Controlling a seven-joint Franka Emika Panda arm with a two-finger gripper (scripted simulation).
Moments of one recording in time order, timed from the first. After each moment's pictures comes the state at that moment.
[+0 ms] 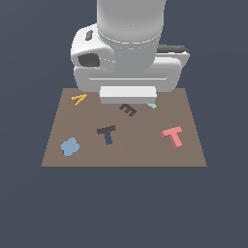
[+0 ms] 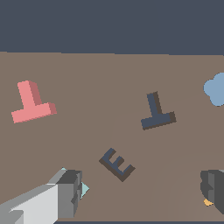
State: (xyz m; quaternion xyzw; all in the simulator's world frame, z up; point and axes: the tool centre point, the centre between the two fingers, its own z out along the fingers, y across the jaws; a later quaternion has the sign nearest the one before) arm 0.003 0.006 0.153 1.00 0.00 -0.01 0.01
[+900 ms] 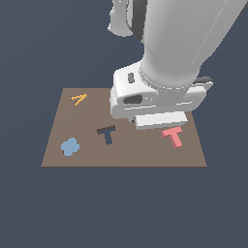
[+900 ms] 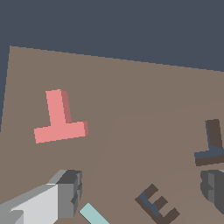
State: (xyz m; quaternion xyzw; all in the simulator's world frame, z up) arm 0.033 0.069 0.108 1.00 0.06 0.00 0.00
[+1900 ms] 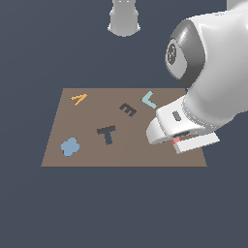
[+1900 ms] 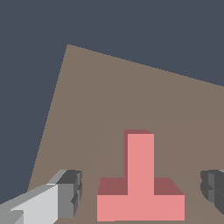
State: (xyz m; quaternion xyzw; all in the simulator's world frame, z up) arm 0.064 0.158 0.050 0.99 0.13 0.00 0.00
